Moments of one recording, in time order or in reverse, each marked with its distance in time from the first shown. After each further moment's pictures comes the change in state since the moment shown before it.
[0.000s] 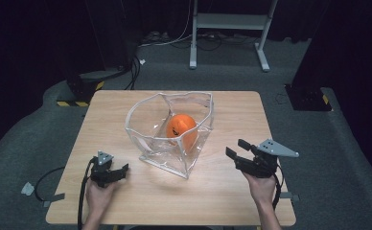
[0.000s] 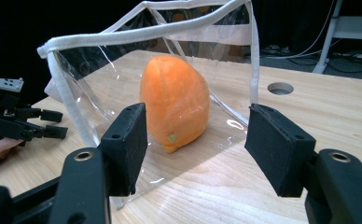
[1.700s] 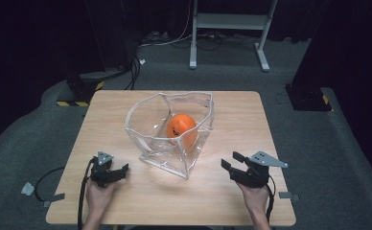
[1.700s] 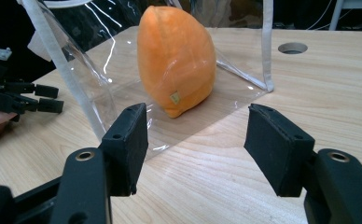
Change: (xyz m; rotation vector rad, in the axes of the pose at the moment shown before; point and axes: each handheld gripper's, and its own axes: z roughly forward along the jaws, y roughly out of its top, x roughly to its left) left arm 0.000 0.000 0.000 0.001 0.001 0.001; right arm 0.003 -0.046 0.014 0.059 0.001 0.047
